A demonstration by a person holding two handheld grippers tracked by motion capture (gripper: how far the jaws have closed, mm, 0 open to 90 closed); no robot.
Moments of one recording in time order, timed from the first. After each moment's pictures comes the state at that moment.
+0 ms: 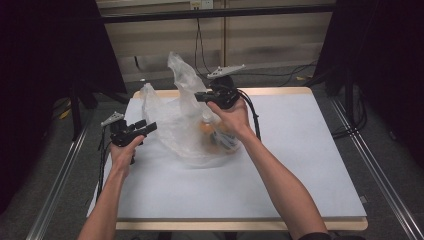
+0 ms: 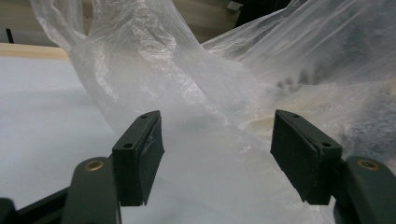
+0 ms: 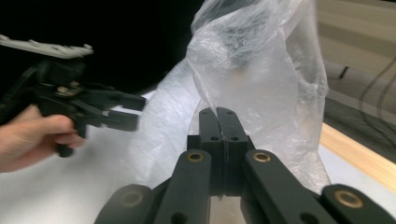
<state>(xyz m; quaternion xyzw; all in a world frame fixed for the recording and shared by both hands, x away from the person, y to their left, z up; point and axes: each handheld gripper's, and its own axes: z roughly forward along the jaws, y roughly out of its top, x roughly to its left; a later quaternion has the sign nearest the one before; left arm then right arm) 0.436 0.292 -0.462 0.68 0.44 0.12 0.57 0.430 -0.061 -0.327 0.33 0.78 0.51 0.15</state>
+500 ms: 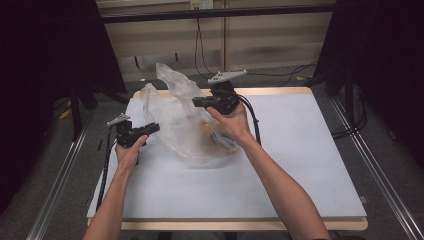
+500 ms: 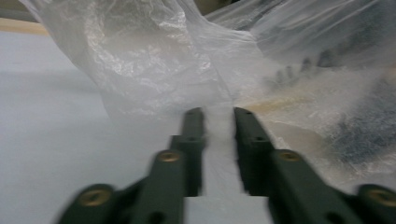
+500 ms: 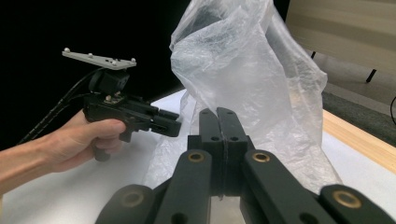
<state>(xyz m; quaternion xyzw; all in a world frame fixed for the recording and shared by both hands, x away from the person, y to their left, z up) 0.441 0.283 -0.476 0.69 0.44 0.07 0.57 0.417 -0.061 -0.332 0.31 0.78 0.53 0.12</state>
